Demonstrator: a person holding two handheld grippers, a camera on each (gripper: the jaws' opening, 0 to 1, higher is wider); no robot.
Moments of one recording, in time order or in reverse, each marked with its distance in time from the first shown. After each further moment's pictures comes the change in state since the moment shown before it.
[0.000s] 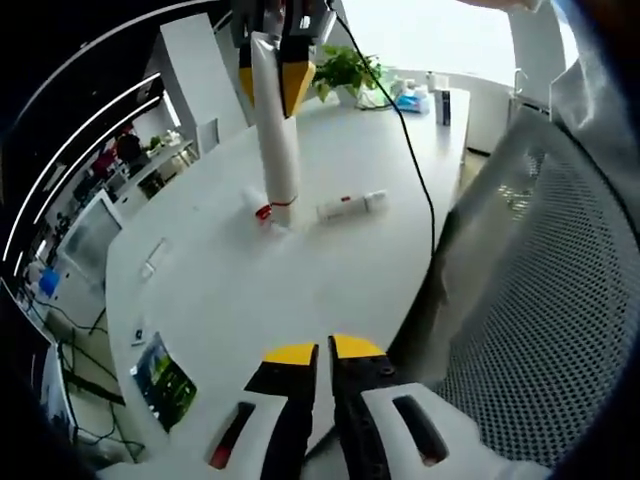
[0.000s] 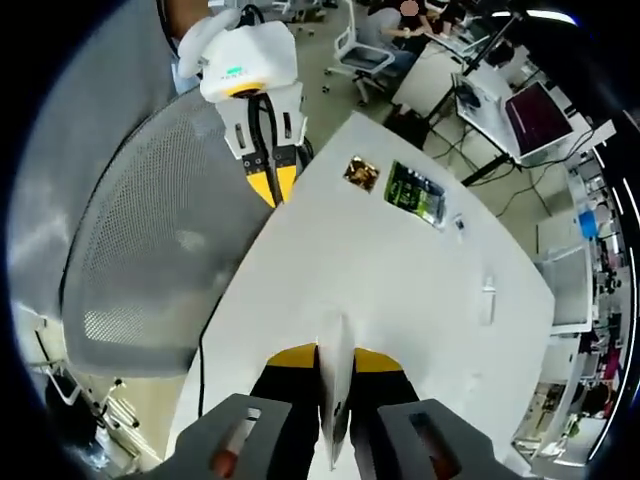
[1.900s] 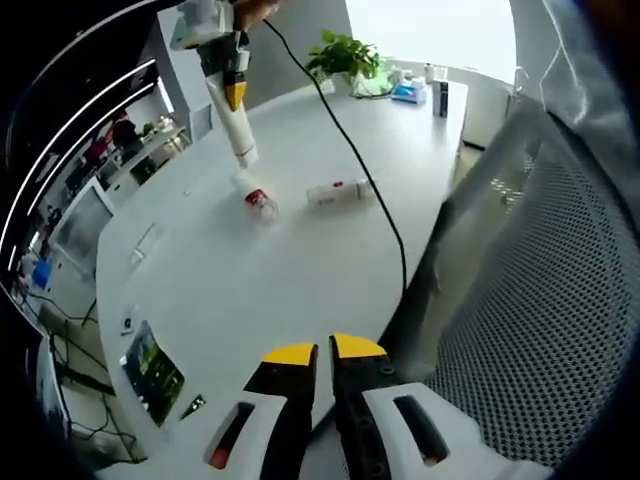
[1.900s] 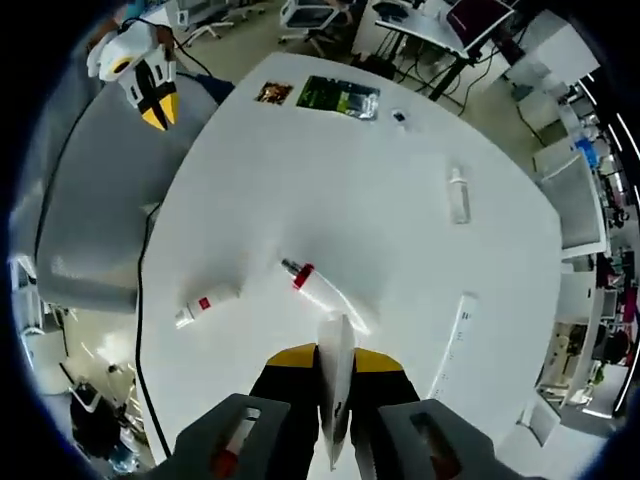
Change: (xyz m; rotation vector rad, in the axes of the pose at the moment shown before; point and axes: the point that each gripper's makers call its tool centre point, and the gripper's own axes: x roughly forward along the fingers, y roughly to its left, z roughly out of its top) left arm 0.007 -0.006 -0.011 -0.024 0.060 -0.037; right arm 0.024 -0.117 -0.147 0.180 0.161 0.043
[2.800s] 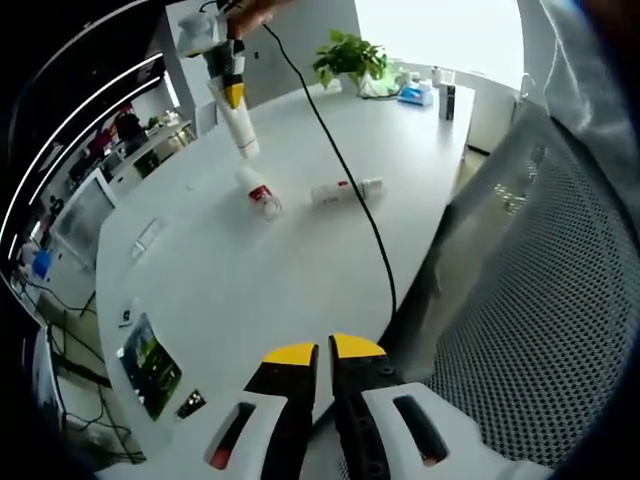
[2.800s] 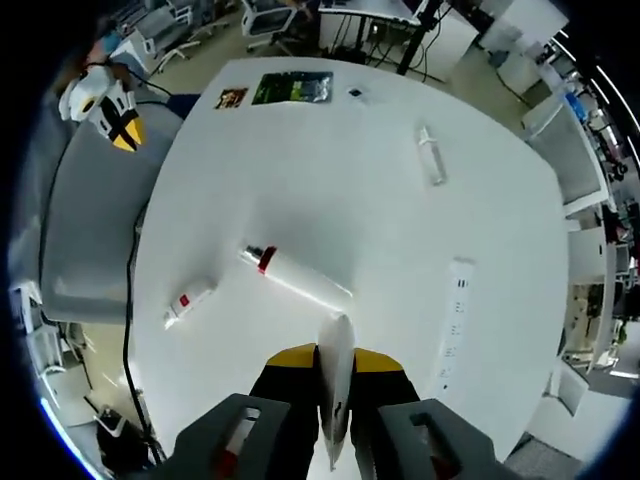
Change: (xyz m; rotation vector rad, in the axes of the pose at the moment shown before) left arm 0.000 0.002 -0.002 -0.031 0.003 0.008; right arm 0.012 -0.044 -0.033 0.160 0.010 0.053
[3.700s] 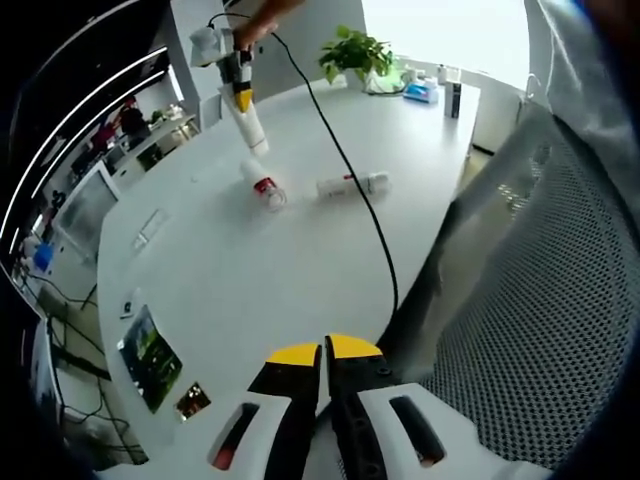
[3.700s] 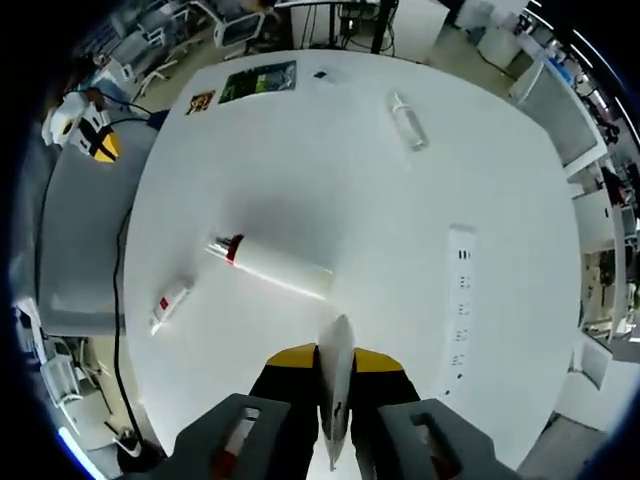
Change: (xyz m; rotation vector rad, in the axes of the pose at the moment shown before) left arm 0.000 0.004 -0.008 -0.021 0.018 0.011; right arm 0.032 -0.023 -0.026 0.116 -0.010 0.032
